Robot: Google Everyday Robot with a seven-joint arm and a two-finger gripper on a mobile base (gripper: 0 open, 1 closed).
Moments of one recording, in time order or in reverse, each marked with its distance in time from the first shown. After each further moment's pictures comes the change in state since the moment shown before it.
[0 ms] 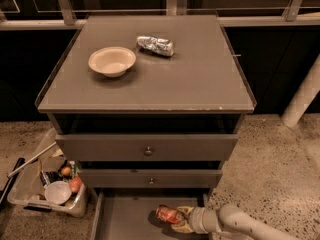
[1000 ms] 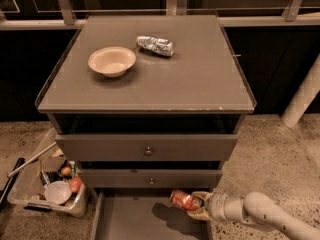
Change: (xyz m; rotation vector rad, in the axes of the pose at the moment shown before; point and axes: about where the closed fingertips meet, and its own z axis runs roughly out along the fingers) arm -0.074 -0.026 -0.120 0.078 -0.004 -0.098
